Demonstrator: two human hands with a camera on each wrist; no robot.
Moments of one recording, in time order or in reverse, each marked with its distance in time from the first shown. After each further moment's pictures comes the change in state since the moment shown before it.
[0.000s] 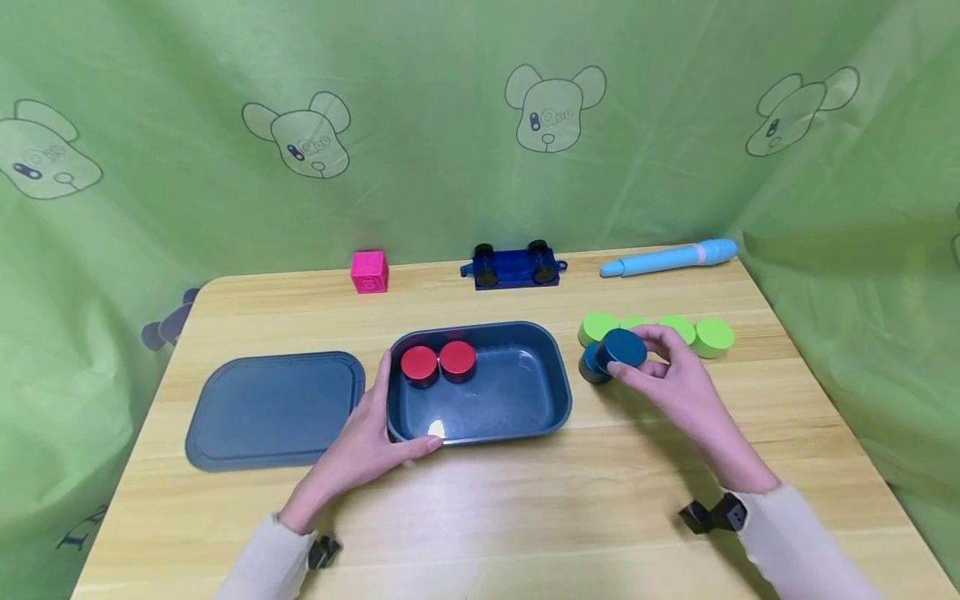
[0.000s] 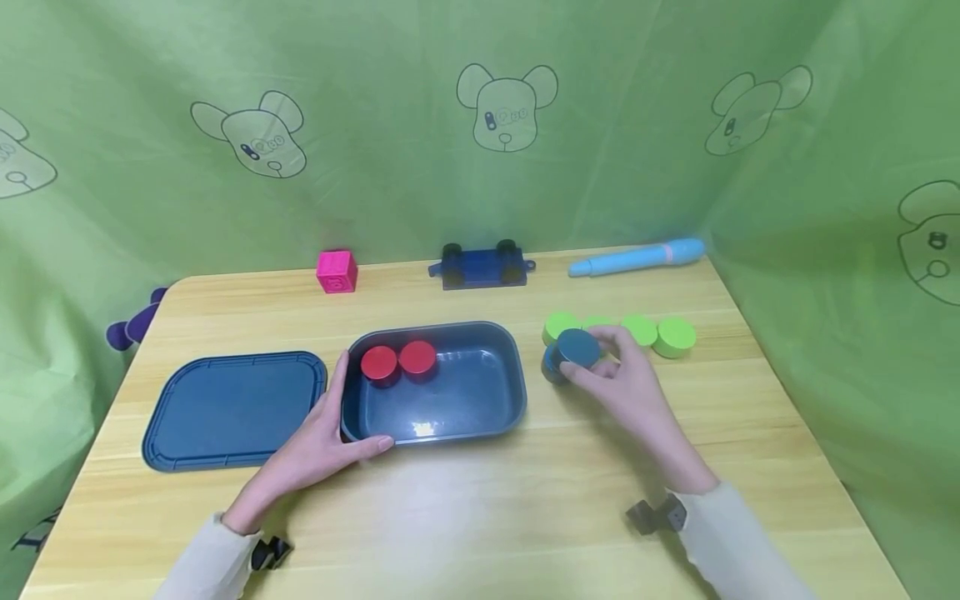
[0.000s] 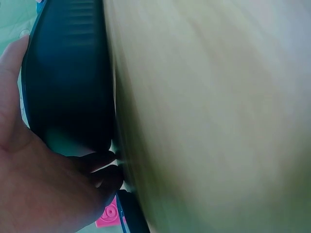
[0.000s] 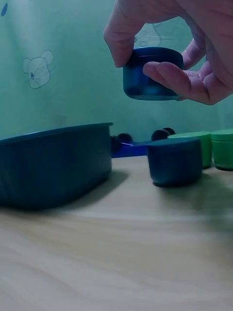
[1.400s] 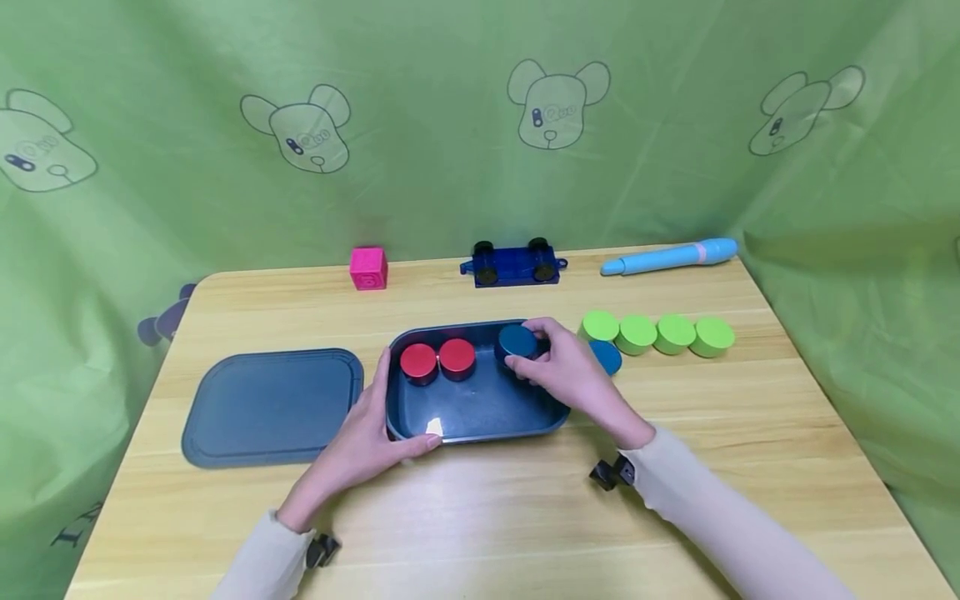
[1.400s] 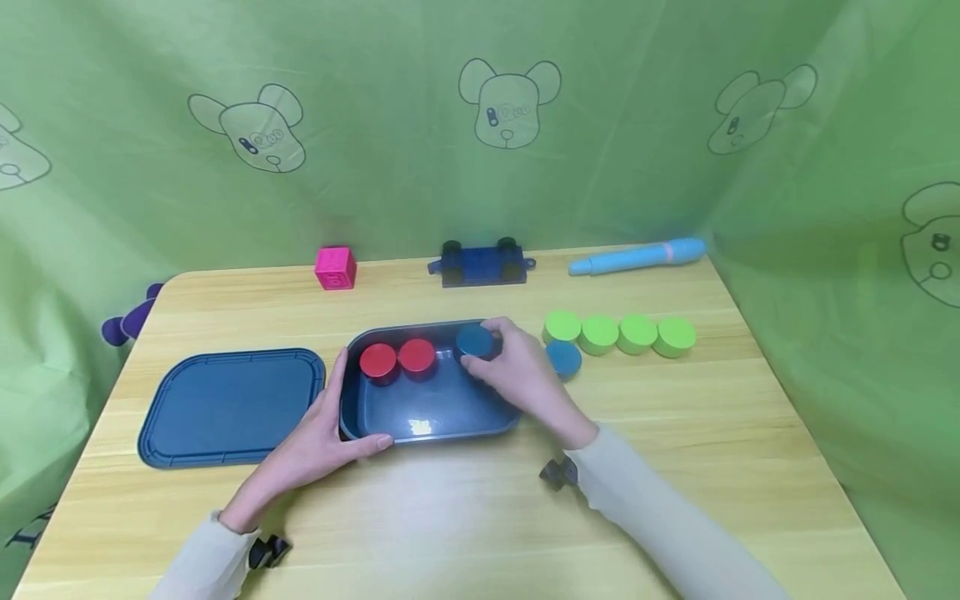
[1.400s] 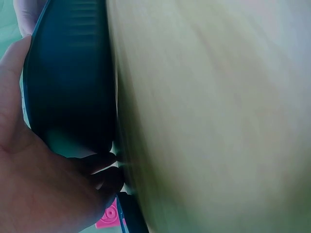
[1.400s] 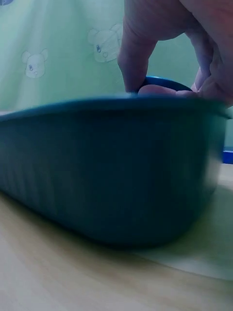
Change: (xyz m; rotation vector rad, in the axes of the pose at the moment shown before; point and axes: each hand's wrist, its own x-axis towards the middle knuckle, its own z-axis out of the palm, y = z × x) left_hand 0.001 0.000 -0.001 -0.013 0.000 0.003; right_hand 0.041 -0.052 0.103 -0.200 -0.204 -0.025
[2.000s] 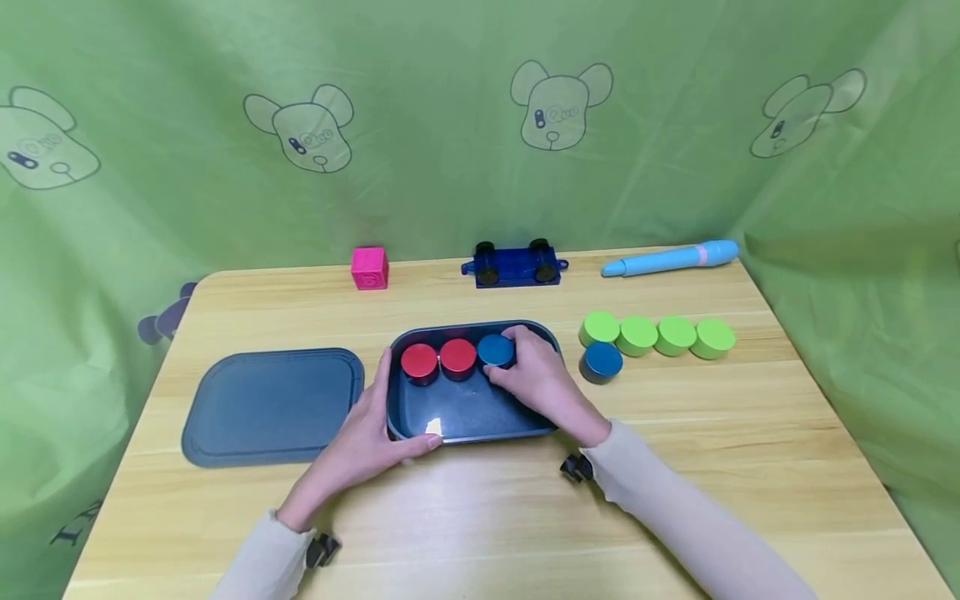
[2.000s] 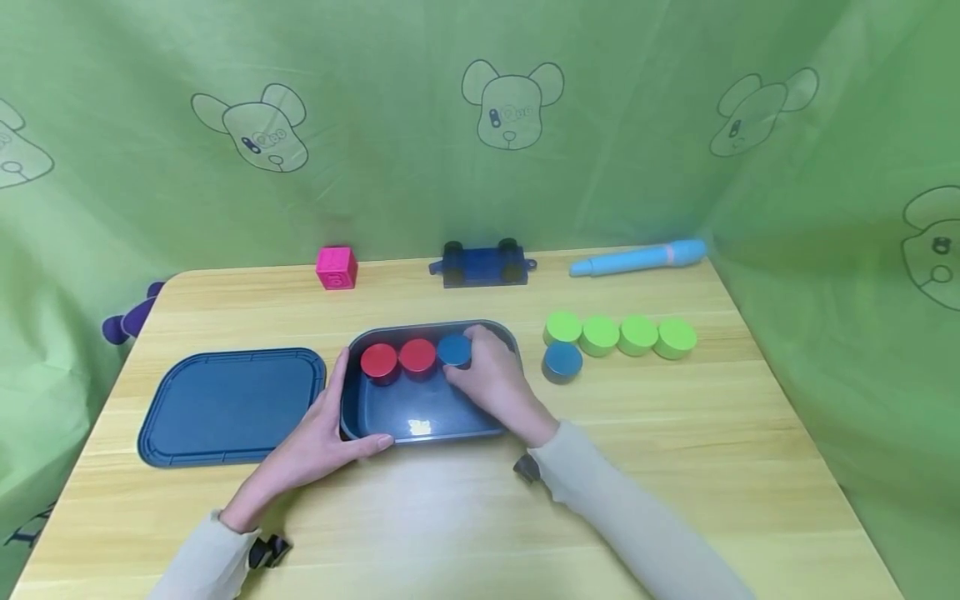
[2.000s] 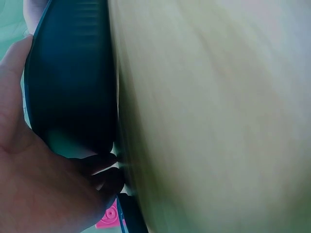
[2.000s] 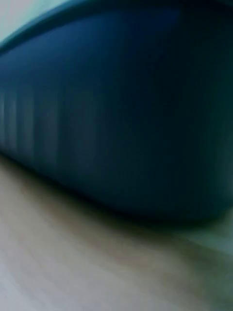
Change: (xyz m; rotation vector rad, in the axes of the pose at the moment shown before) left_hand 0.000 -0.001 -0.001 -0.010 -0.003 0.003; right_hand 0.021 -0.007 0.044 -0.238 0.029 0.022
